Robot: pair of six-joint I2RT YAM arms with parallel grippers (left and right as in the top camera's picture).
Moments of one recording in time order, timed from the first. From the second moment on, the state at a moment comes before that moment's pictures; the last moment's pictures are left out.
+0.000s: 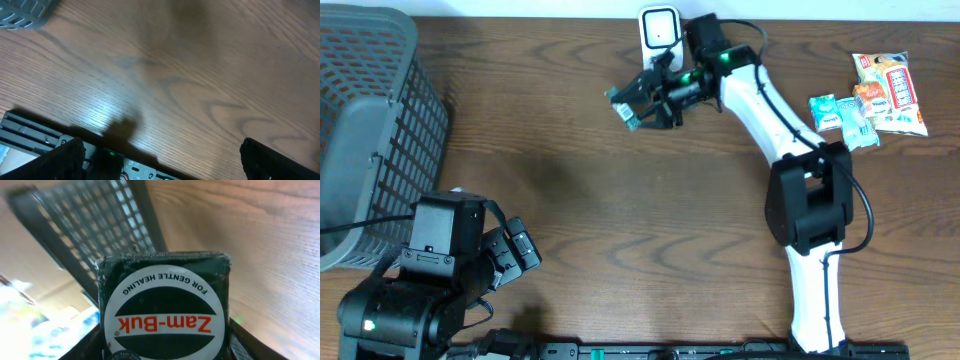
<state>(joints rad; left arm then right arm) -0.19 0.89 1.30 -1.56 -0.09 -0.64 0.34 2.32 2.01 -0.81 -1.15 0.86</state>
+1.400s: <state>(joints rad) -0.19 0.89 1.30 -1.56 -0.09 -0.64 0.15 2.32 2.01 -0.64 -0.91 1.11</state>
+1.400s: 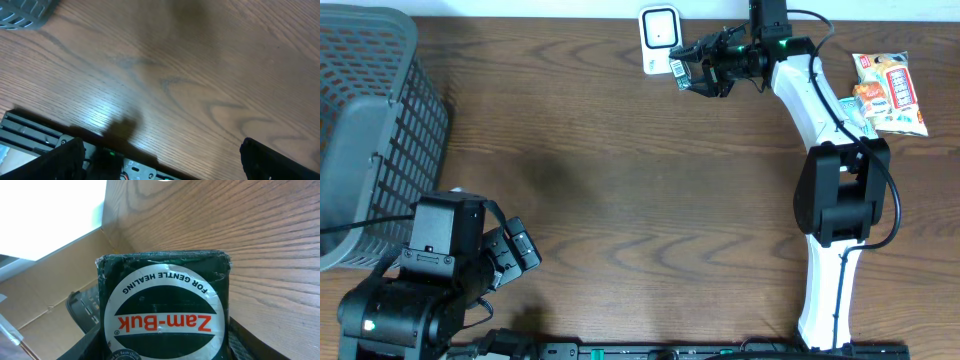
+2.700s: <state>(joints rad) -0.19 0.89 1.30 -1.56 -0.09 -0.64 0.46 2.32 2.01 -0.28 0.27 0.29</state>
